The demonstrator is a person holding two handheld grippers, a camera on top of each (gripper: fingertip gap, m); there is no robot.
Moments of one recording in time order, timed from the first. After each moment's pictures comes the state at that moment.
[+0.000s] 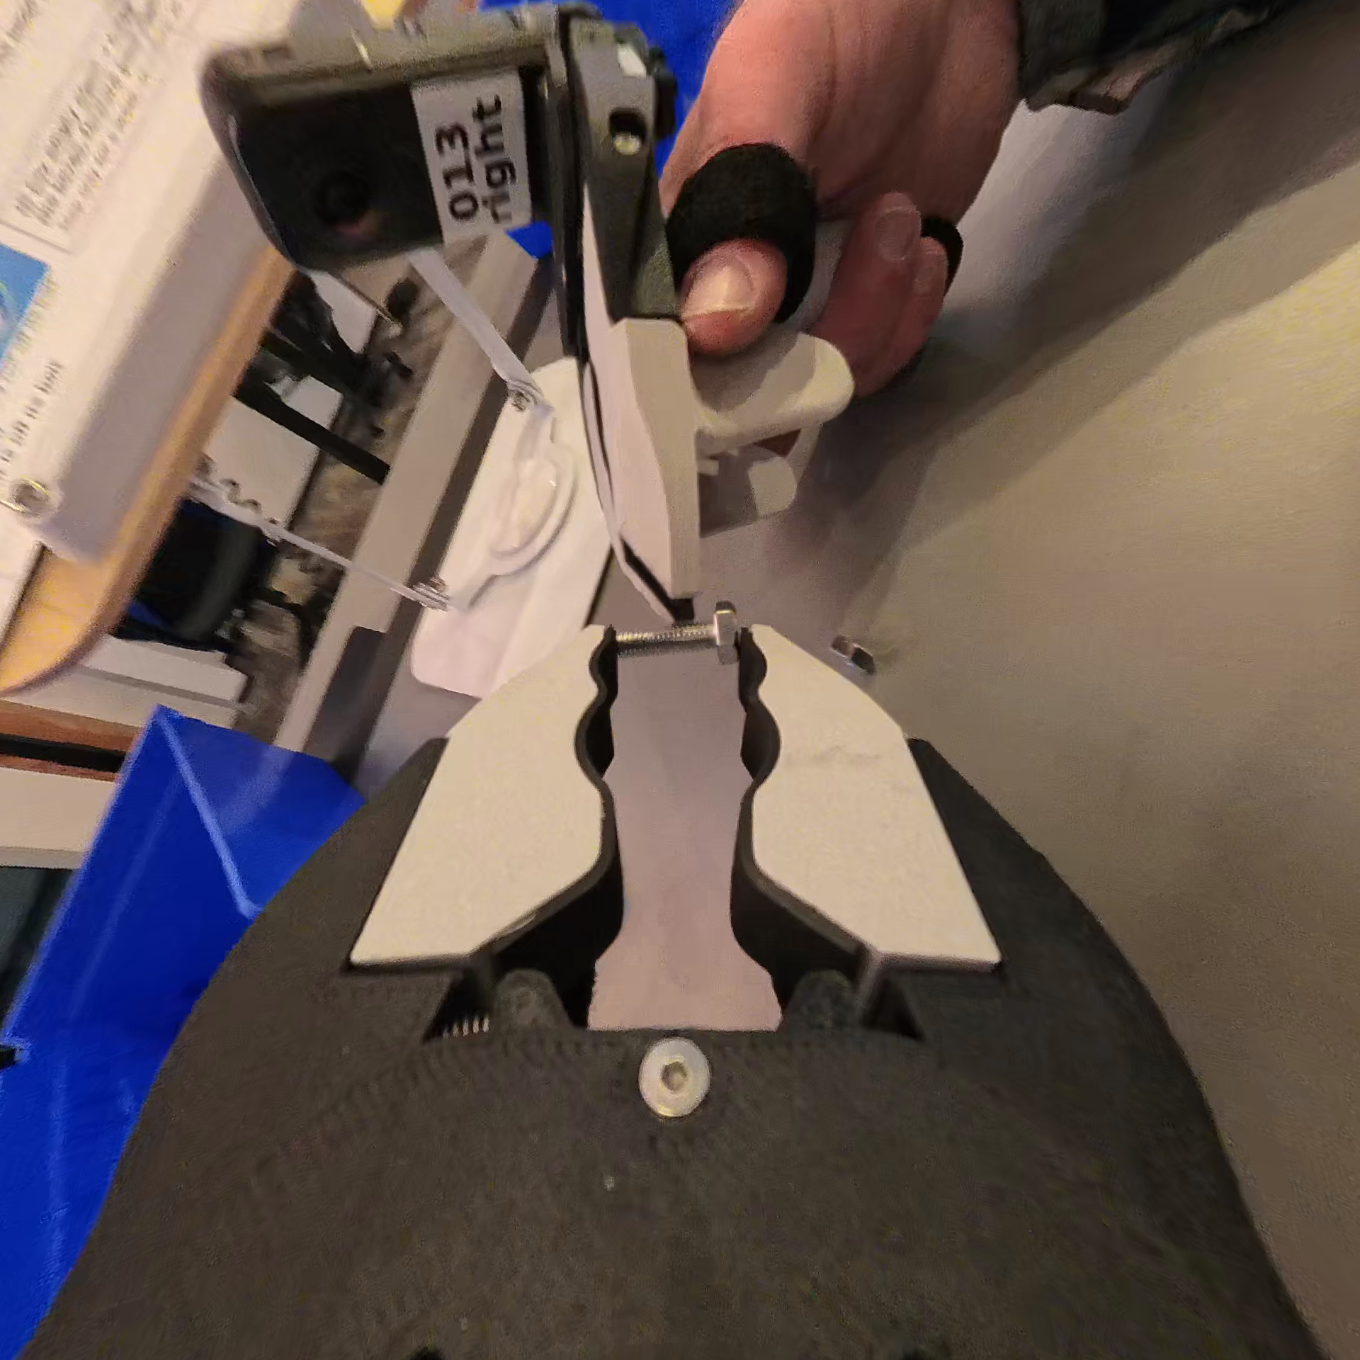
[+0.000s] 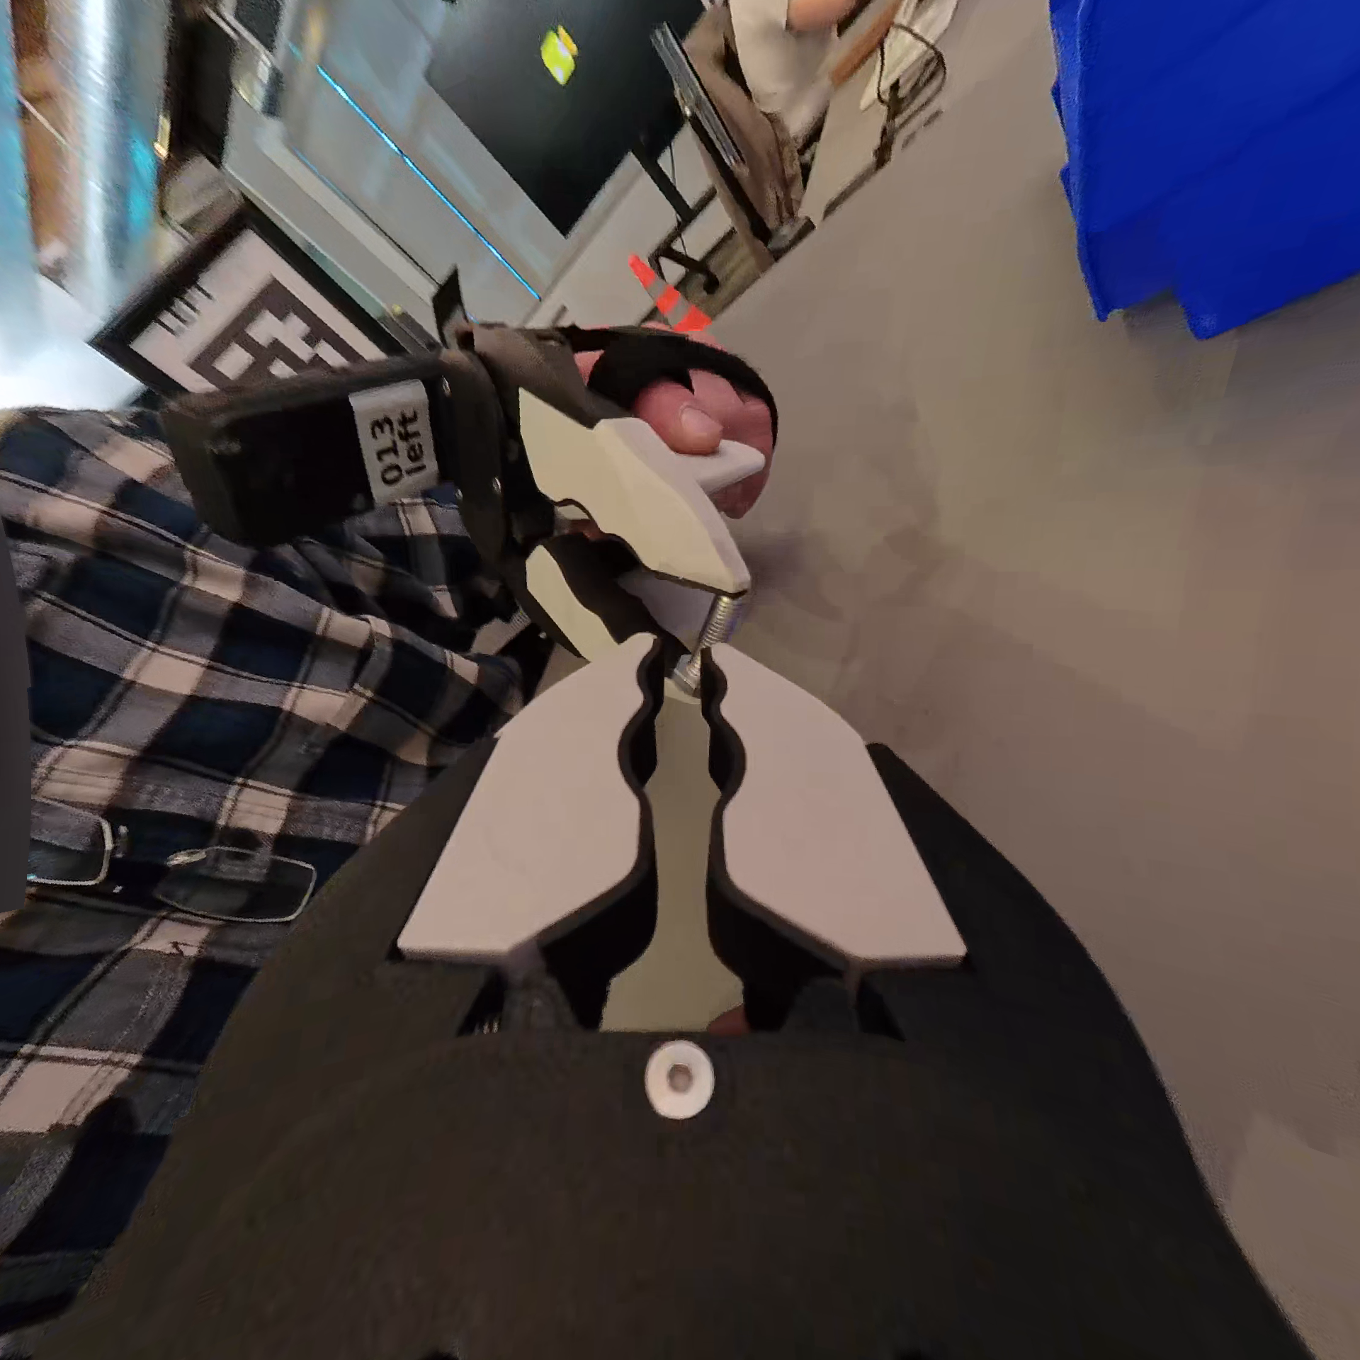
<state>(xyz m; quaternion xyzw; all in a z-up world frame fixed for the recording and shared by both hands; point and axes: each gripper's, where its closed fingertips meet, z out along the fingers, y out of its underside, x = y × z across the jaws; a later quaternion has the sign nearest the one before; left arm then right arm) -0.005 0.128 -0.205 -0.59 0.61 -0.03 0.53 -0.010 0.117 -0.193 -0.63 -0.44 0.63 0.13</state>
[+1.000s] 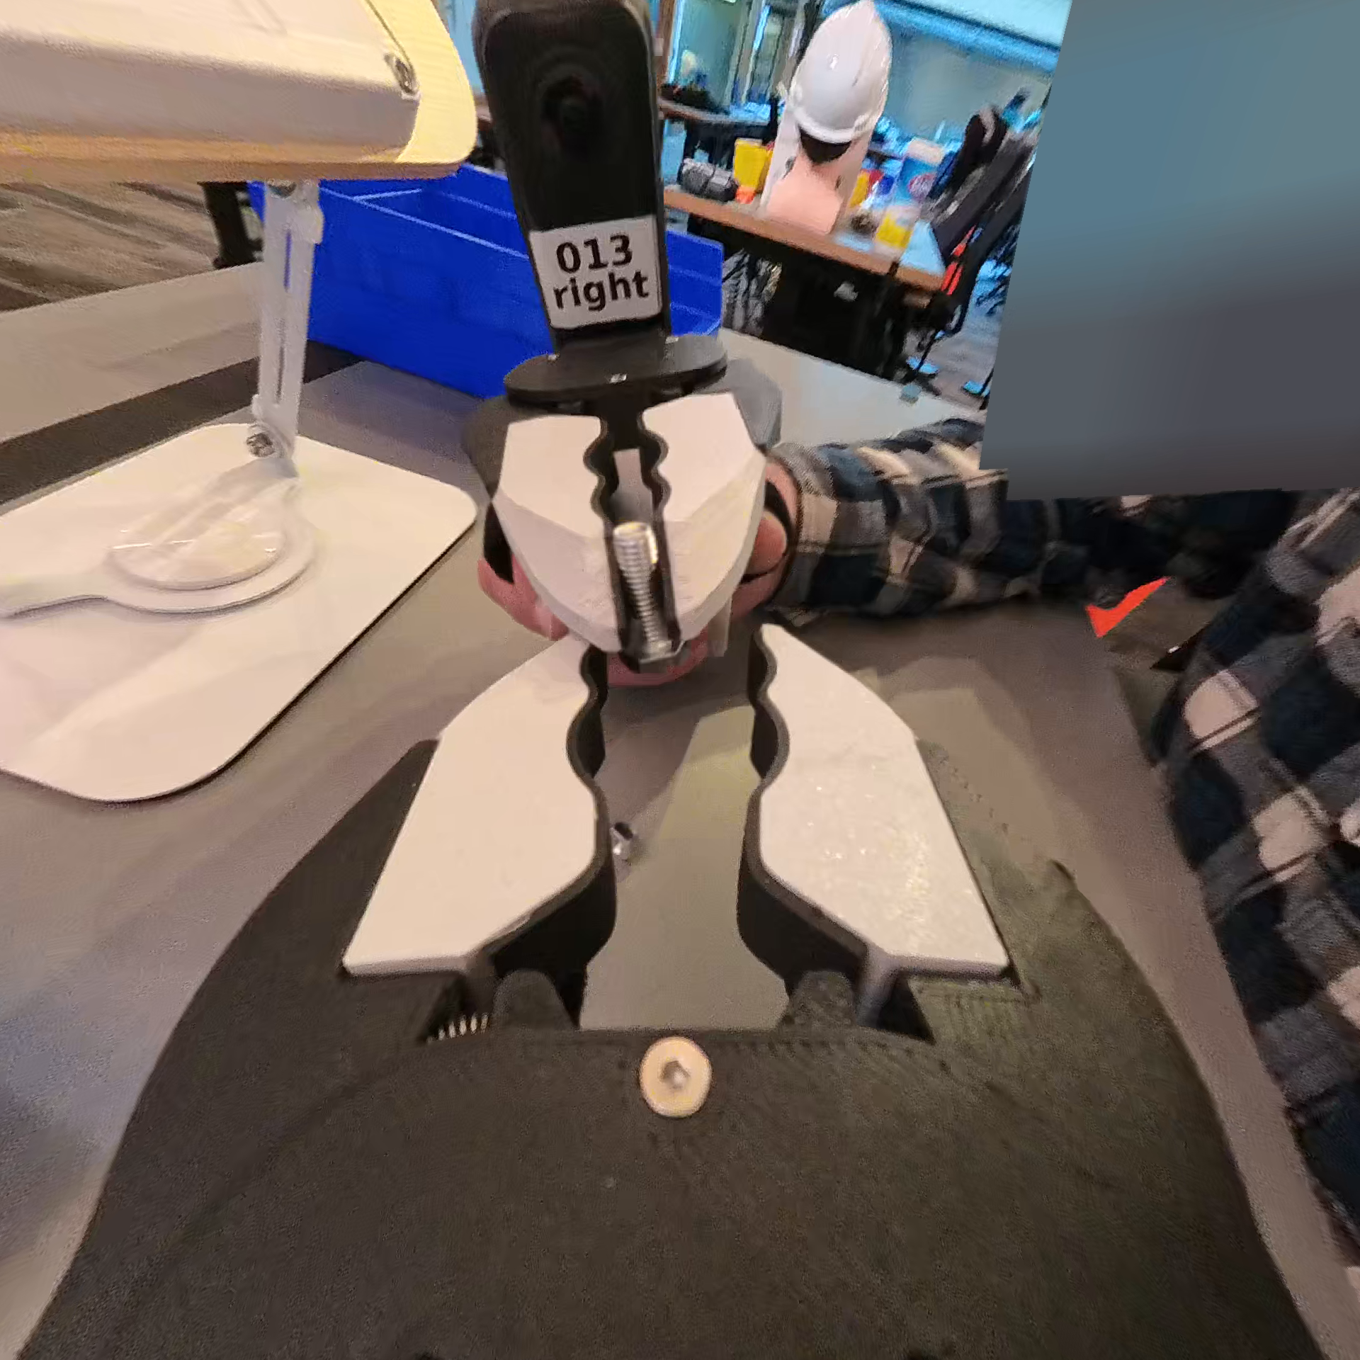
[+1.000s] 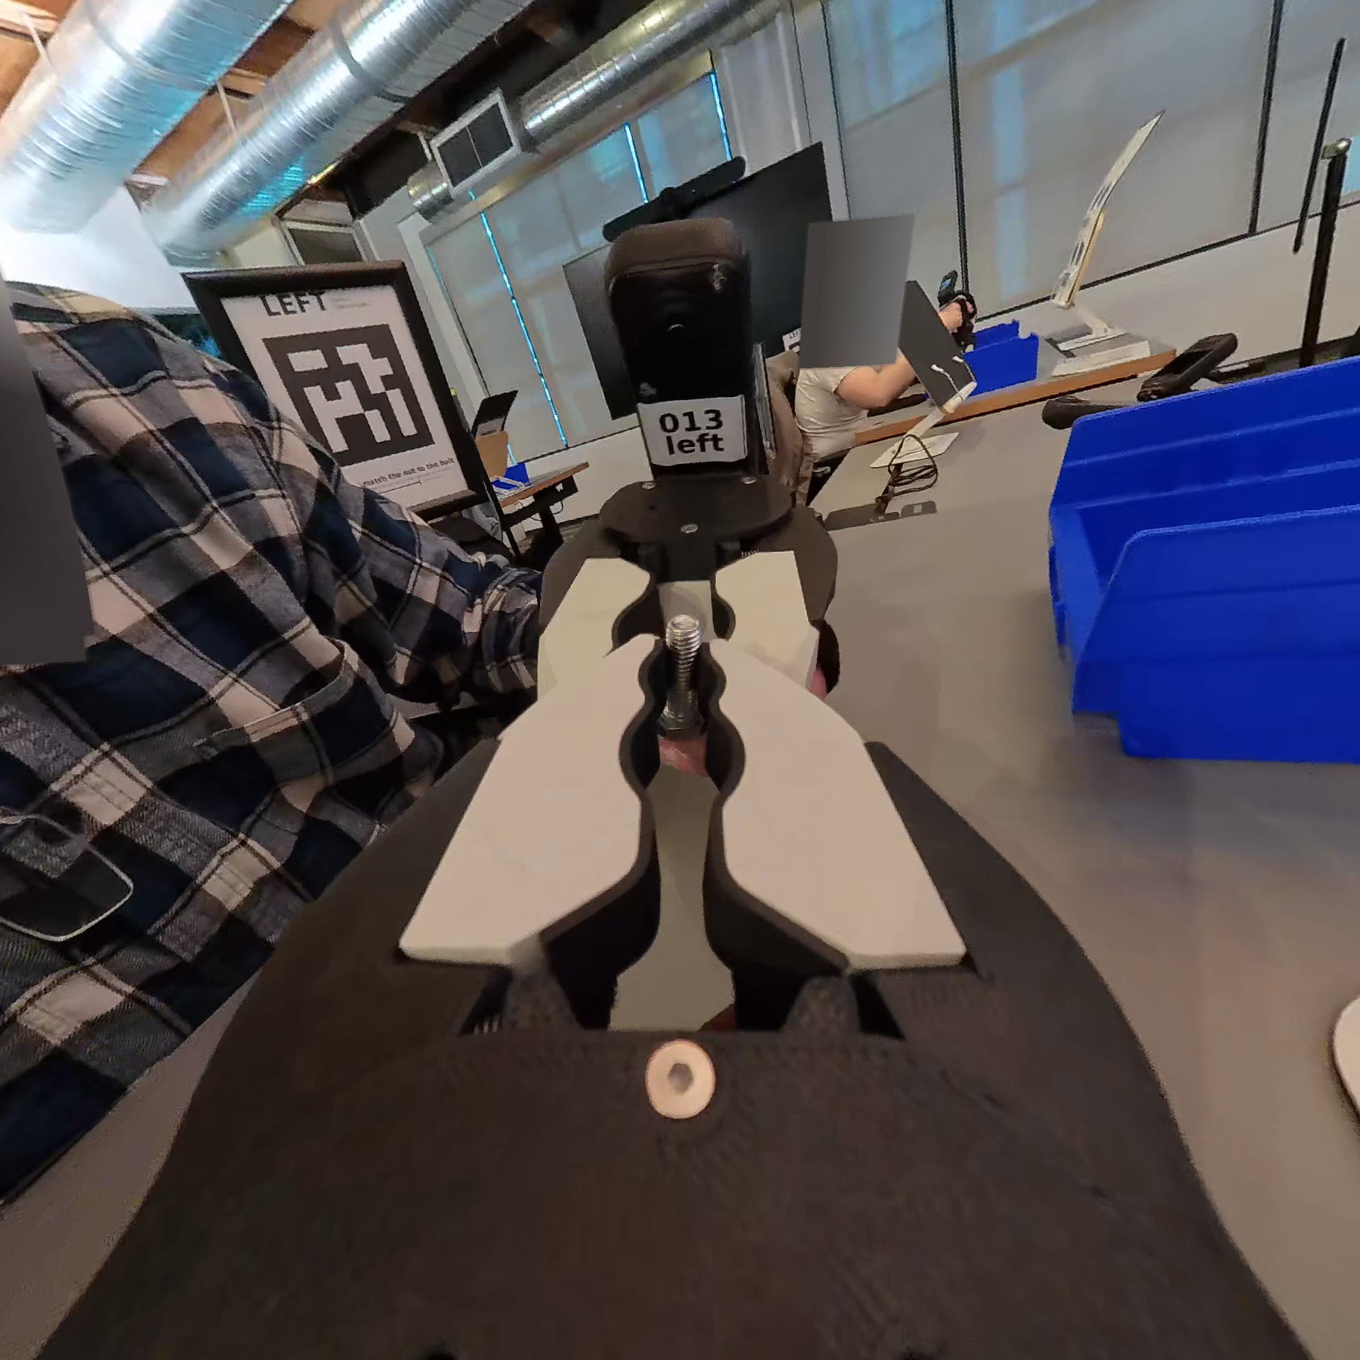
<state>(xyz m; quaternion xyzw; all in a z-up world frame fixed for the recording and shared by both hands) 0.022 0.107 -0.169 -0.65 0.44 -0.45 0.43 -0.017 0.111 -0.139 -0.47 -0.48 0.66 0.35</state>
